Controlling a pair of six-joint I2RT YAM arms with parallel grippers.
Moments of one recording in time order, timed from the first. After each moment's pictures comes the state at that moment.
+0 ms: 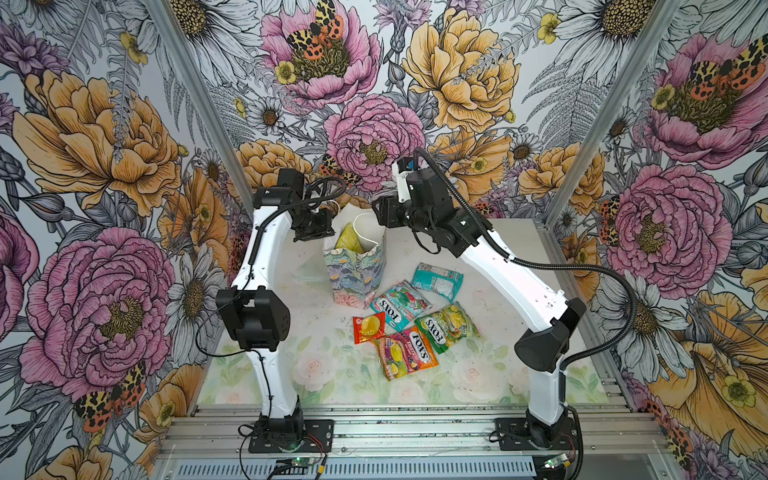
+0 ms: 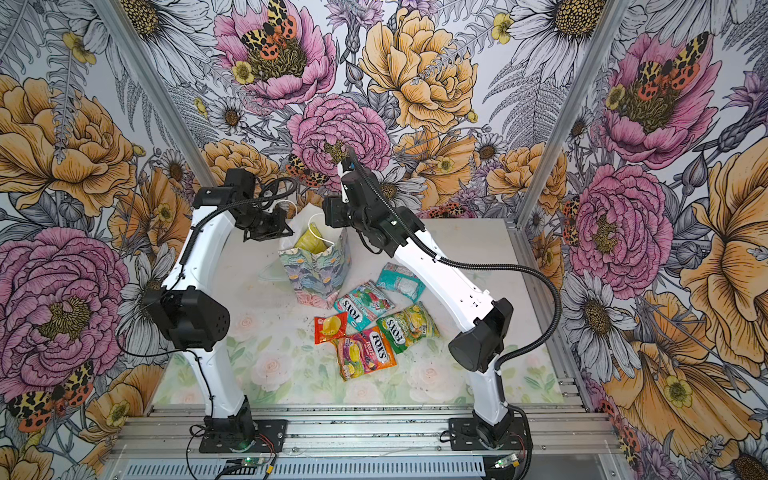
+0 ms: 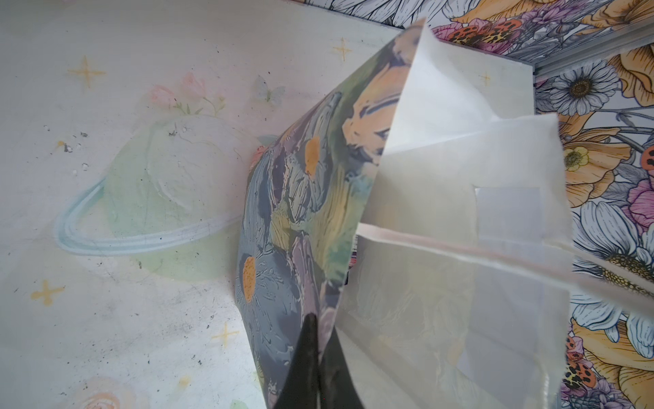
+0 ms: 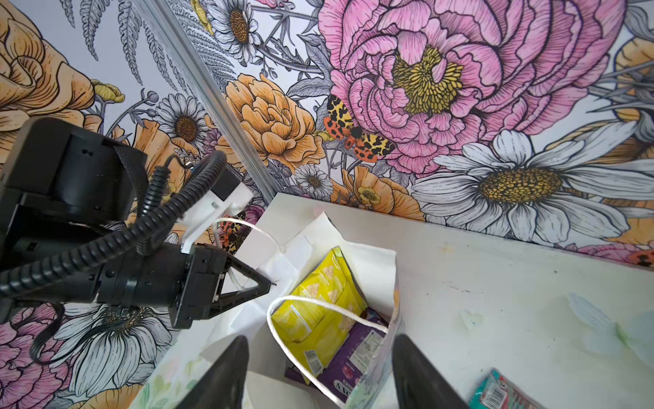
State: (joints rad) left arm -0.03 1.98 2.18 -1.33 0.39 -0.14; right arm 0.72 1.94 2.24 -0.72 0.09 0.38
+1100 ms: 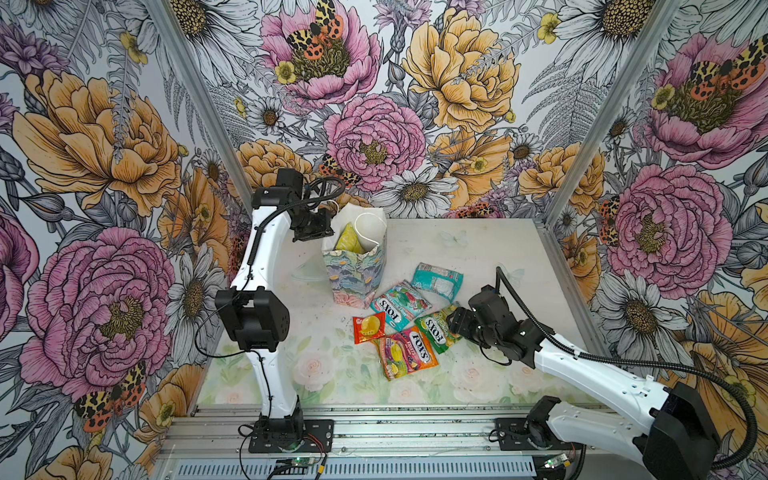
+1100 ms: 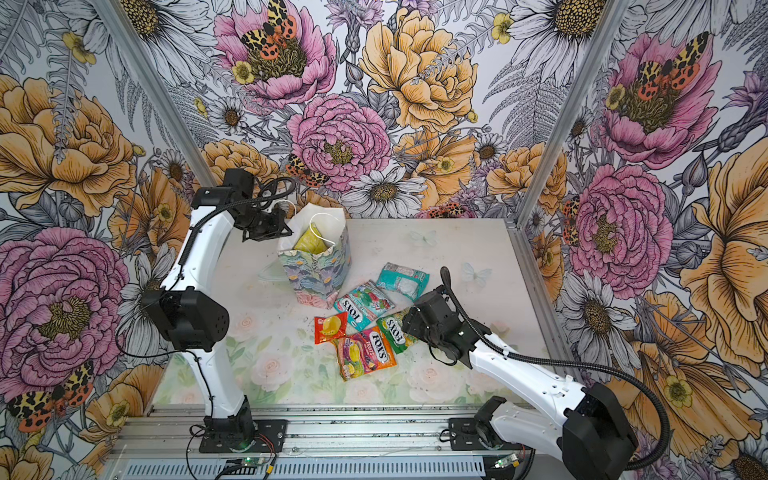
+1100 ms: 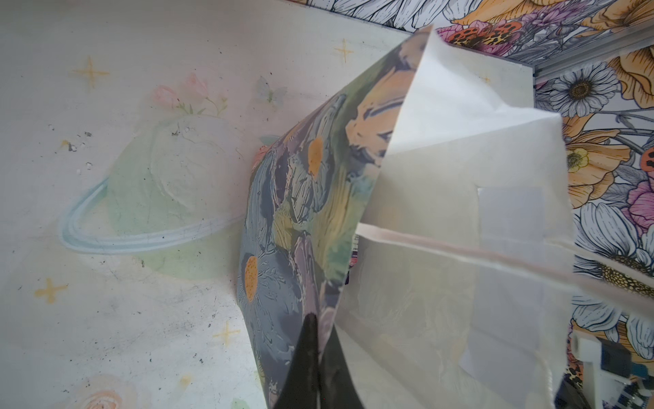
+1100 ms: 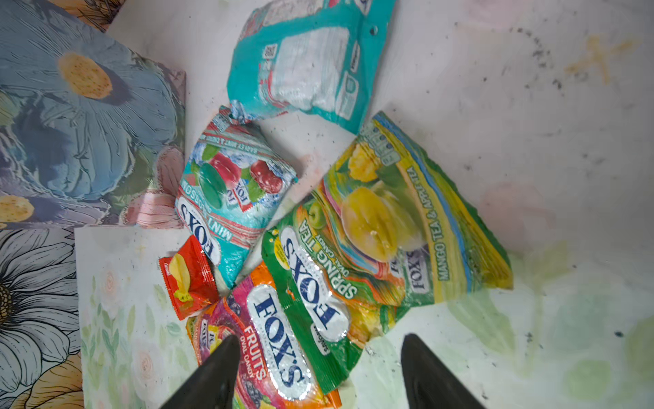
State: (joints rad) left arm -0.03 1.98 2.18 -1.33 0.39 -0.14; right arm 0.67 1.09 0.66 -0.48 0.06 1.03
